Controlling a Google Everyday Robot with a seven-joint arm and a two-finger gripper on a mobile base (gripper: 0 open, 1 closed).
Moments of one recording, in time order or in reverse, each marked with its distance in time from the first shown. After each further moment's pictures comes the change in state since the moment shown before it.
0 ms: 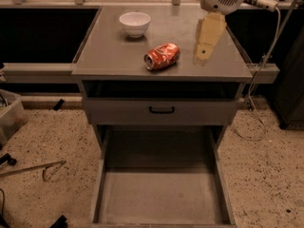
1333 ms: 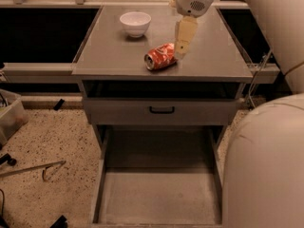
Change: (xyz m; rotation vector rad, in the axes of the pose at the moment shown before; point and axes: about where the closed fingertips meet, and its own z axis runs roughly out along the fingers) arm -0.034 -0.069 0.090 -0.055 -0.103 -0.104
